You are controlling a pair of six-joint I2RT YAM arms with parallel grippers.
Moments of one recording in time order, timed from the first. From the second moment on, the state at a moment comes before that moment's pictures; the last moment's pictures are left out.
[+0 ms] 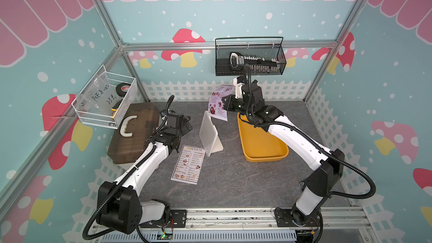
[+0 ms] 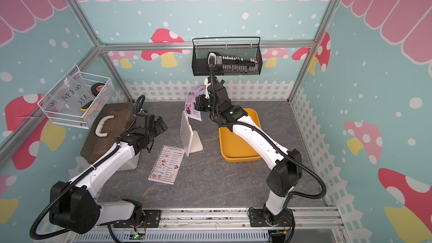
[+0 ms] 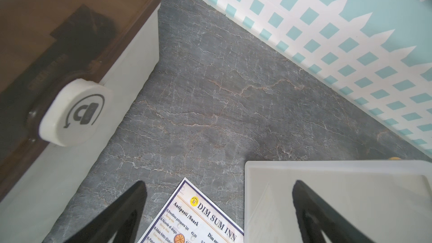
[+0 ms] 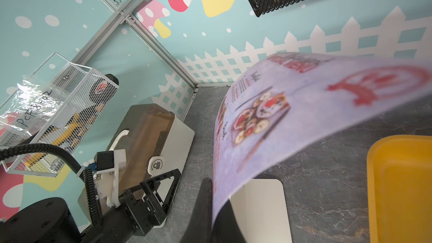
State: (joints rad) left arm -0.24 1.31 1.00 -0.41 -0.33 -0.70; right arm 0.66 1.72 1.74 -0.35 -0.05 0.59
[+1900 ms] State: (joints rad) left arm -0.24 1.31 1.01 -0.41 -0.34 -0.70; right arm 0.68 1.76 1.68 -0.28 -0.06 0.61
